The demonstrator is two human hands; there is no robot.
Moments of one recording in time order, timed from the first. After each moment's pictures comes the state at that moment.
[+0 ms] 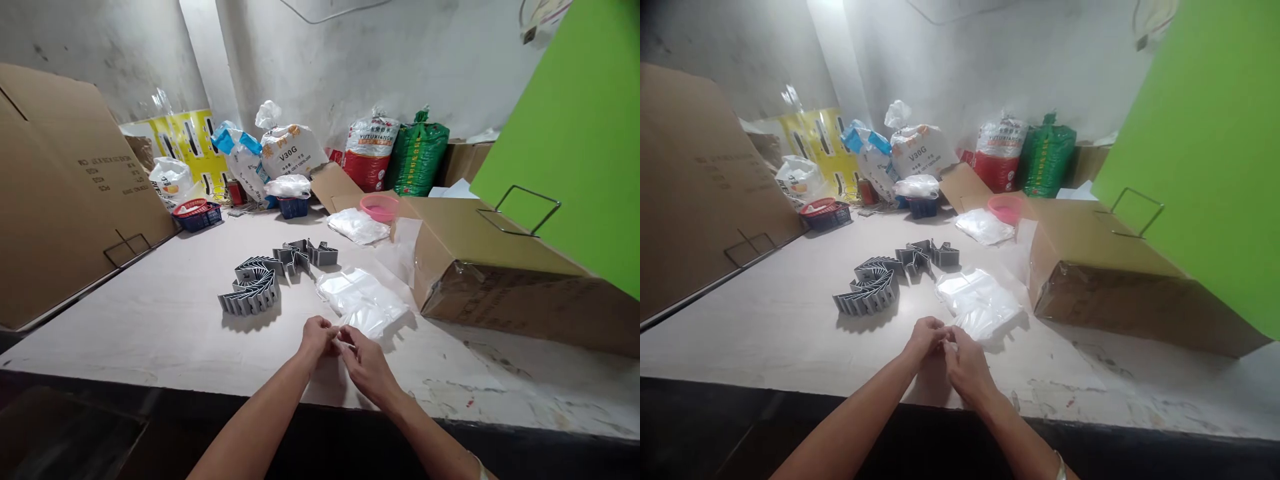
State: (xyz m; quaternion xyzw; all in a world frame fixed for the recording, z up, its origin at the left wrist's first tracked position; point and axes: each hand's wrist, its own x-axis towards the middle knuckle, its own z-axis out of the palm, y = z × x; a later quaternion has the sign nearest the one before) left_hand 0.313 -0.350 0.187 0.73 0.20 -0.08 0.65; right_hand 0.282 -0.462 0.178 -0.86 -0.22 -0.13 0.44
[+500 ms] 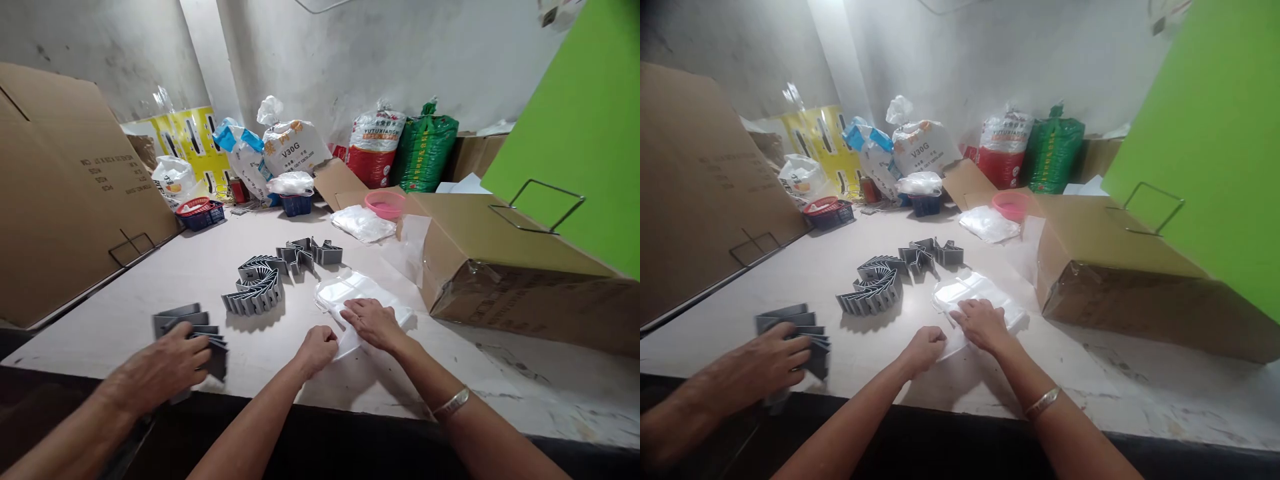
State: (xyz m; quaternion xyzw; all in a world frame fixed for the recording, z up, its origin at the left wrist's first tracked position) left_hand 0.297 -0.334 0.193 0.81 0.12 -0.11 0.57; right_hand 0.353 -0.476 0.196 -0.96 -0.22 -0.02 0.17
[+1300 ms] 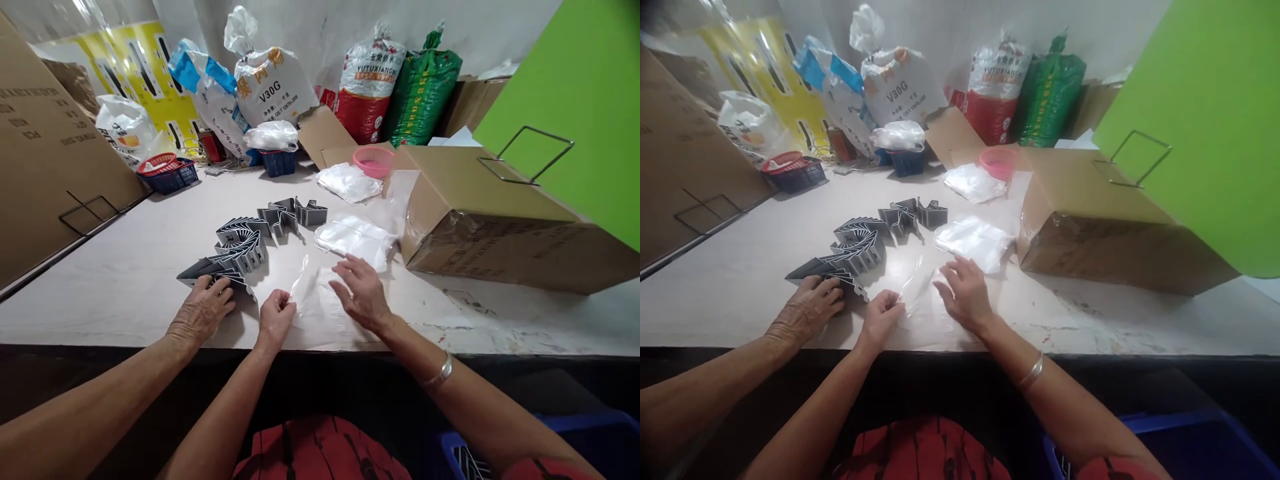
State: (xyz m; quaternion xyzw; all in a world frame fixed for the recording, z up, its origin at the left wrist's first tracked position) left_hand 0.262 -0.309 0.177 0.77 0.18 0.06 0.61; right_hand 0.314 -0.487 0.187 -0.89 -0.29 -0.25 0.24
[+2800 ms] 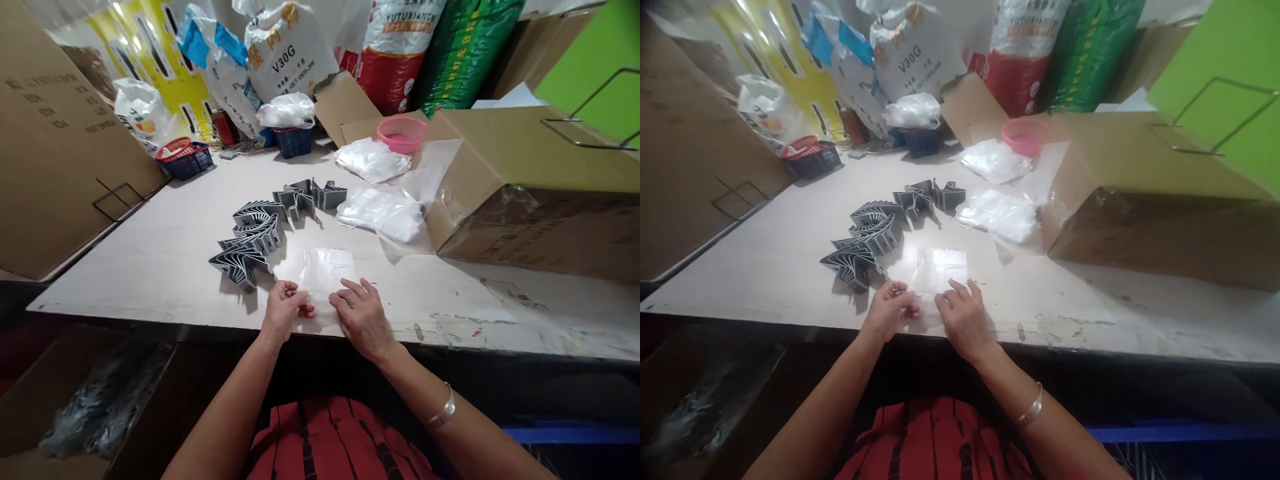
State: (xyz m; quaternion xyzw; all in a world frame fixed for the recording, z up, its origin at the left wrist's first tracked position) left_hand 0.248 -0.304 0.192 0.60 0.25 0.01 0.76; right_hand 0.264 -0.457 0.154 -0.87 -0.35 -0.31 0.16
